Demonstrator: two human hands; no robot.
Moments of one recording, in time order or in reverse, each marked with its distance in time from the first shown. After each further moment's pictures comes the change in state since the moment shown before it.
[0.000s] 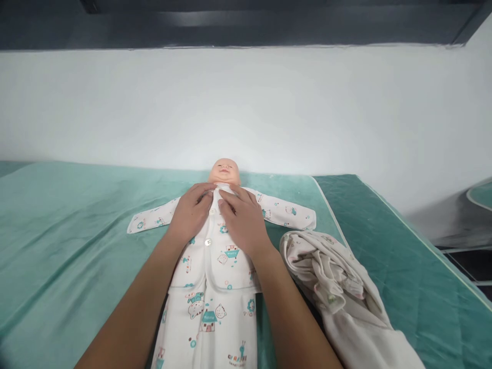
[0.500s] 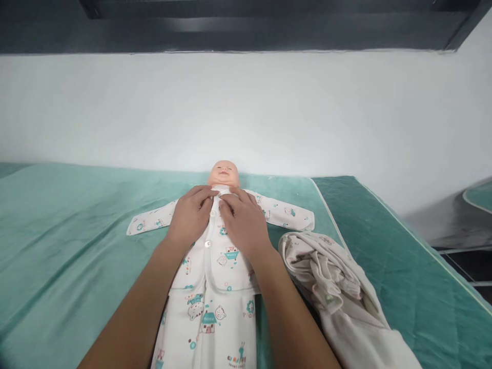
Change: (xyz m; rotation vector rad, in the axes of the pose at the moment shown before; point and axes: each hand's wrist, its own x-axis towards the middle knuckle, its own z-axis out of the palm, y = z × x) left_hand -0.004 0.001 0.000 0.192 0.006 0.114; right_hand -0.001 -0.005 -0.004 -0.118 0.002 -0.012
